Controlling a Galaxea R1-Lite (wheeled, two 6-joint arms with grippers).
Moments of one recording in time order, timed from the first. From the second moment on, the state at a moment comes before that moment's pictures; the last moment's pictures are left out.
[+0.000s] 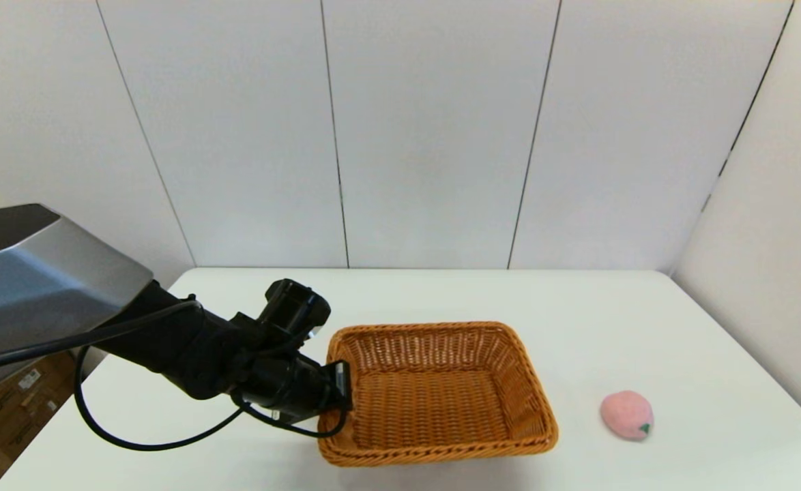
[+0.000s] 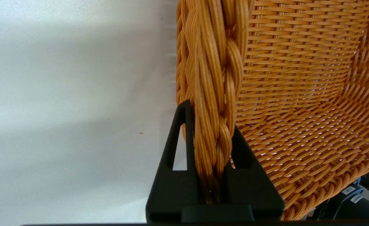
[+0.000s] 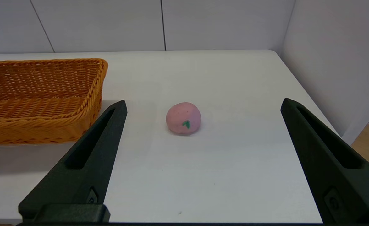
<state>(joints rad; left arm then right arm) -0.52 2.04 -0.89 -0.10 -0.25 -0.69 0.00 0.00 0.00 0.00 -0.02 0.02</state>
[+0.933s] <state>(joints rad) -0.52 2.04 -0.89 -0.10 -0.26 -0.69 0.00 0.00 0.00 0.00 -0.02 0.02</state>
